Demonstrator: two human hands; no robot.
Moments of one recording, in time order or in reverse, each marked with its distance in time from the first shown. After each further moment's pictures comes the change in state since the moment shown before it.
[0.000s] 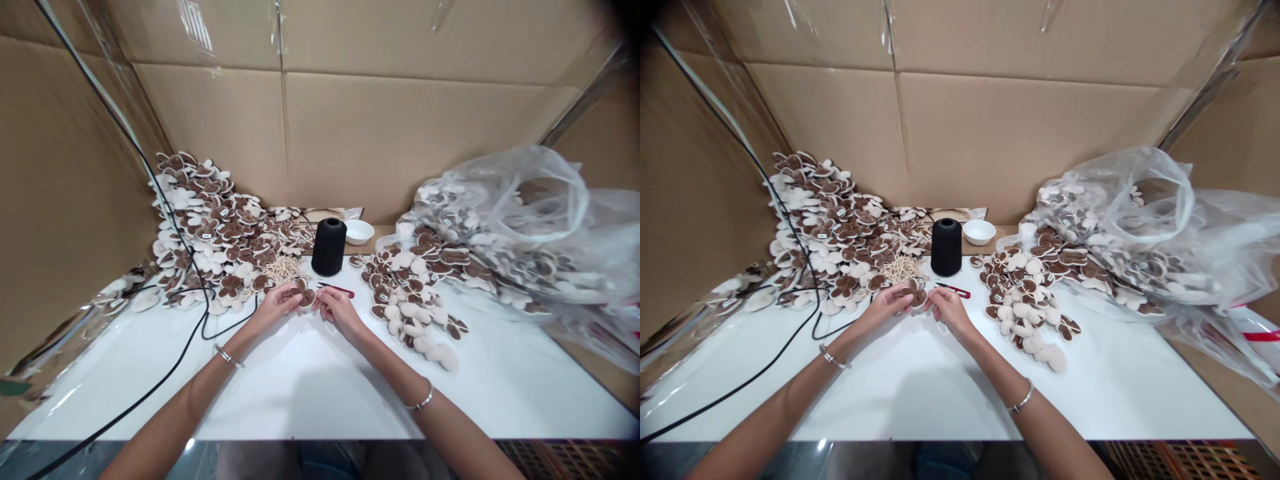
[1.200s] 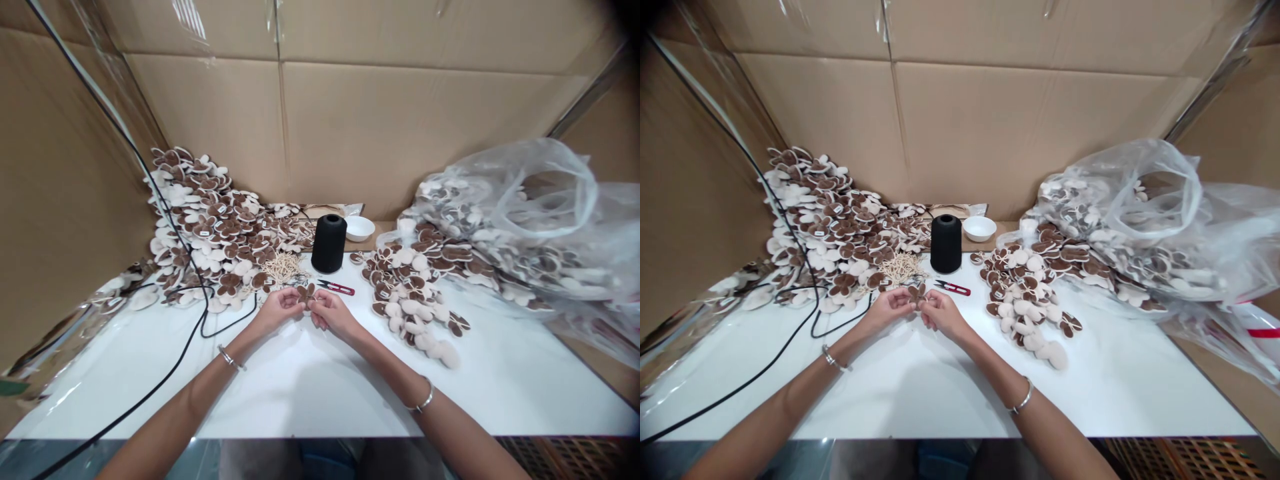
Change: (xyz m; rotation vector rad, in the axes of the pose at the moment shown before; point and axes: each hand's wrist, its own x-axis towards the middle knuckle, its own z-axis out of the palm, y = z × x) left_hand -0.003 -0.007 0.006 -0.022 0.008 -0.078; right_hand -0.008 0.003 0.008 -0.088 -0.170 -0.025
